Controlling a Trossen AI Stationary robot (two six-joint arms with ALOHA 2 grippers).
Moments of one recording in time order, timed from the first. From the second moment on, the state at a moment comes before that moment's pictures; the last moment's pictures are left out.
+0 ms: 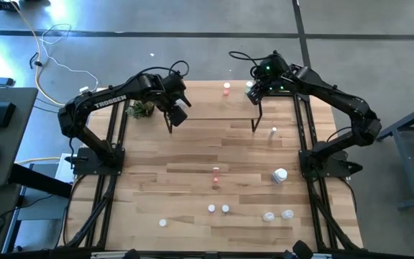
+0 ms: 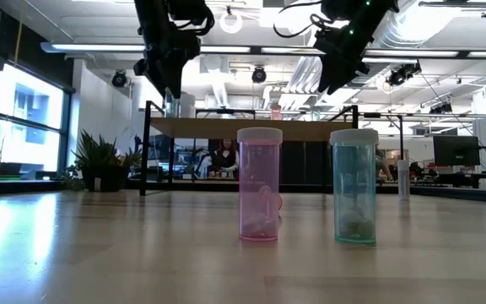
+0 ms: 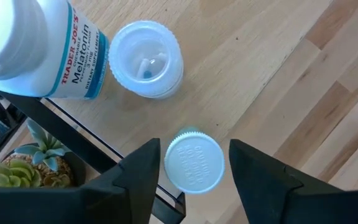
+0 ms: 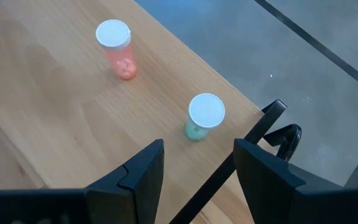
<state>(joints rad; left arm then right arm) 0.59 1.56 1.48 -1.16 -0.10 -0.19 -0.68 1.41 1.38 -0.84 0.10 0.02</state>
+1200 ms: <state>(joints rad) 0.56 1.43 1.61 -1.19 -0.02 0.00 -0.58 1.41 1.51 -1.24 0.10 0.32</state>
